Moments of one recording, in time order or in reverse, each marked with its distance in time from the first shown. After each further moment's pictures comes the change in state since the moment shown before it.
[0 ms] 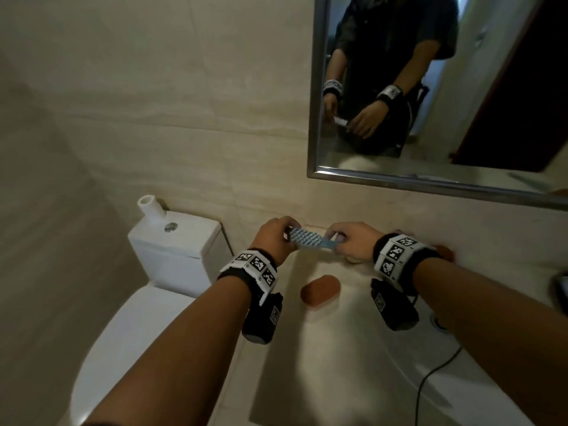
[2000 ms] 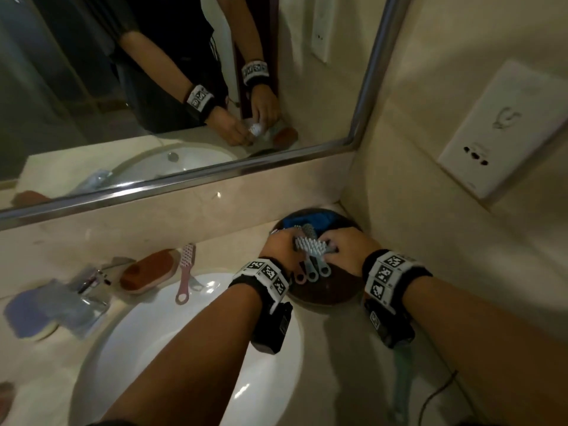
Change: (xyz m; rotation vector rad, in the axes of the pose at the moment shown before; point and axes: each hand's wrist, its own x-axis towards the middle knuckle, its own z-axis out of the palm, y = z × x) left_hand 0.071 0.461 0.455 0.034 -0.634 0.336; right_hand -0.280 0.520 -0.124 0.129 0.172 0.627
